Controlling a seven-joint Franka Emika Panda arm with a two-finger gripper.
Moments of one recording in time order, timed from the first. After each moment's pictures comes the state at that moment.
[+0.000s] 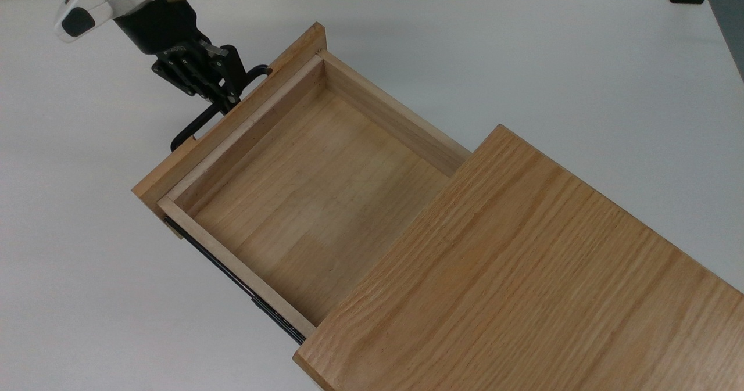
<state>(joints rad) -0.06 0.28 -0.23 -1.49 0.58 1.86 -0.09</state>
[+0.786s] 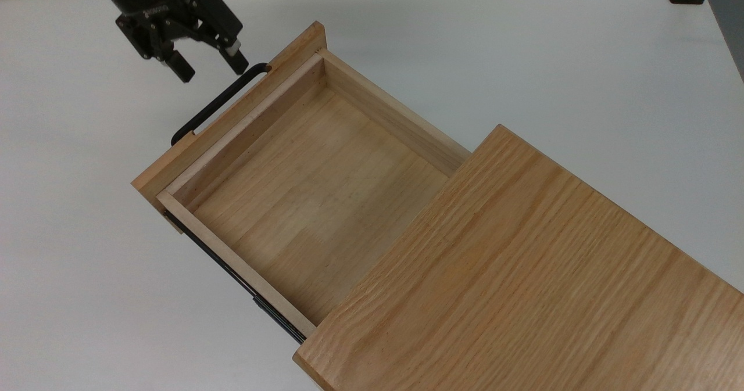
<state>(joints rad) -0.06 0.21 -0.26 -1.48 0.58 1.80 -0.15</state>
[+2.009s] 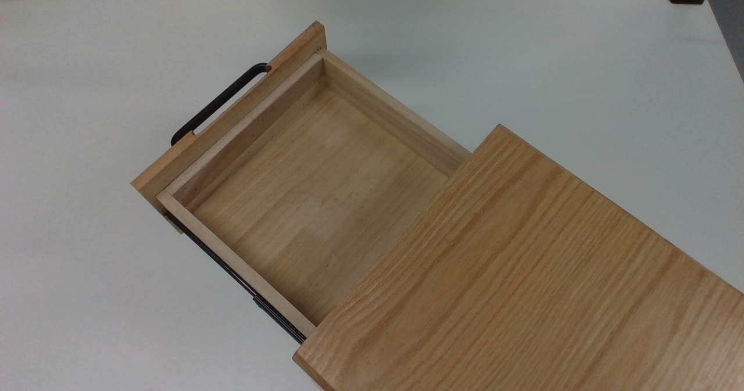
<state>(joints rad) -0.03 0.00 -0.03 -1.53 -0.07 1.56 -0.01</state>
